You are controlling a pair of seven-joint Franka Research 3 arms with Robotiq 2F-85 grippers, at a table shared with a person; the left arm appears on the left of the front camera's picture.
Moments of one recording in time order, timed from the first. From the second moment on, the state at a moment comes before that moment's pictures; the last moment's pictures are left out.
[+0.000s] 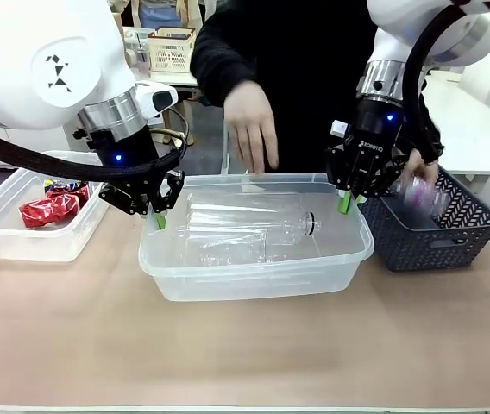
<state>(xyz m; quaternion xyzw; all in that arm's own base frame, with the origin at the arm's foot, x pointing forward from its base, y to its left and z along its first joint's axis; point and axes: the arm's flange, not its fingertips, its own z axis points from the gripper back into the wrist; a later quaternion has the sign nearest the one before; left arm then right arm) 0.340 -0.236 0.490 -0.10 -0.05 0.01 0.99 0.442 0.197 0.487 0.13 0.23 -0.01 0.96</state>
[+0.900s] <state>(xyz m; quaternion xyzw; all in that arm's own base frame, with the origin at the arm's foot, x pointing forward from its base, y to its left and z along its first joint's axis) 0.340 -0.236 0.490 -0.10 -0.05 0.01 0.99 0.442 0.197 0.487 0.13 0.23 -0.01 0.96</state>
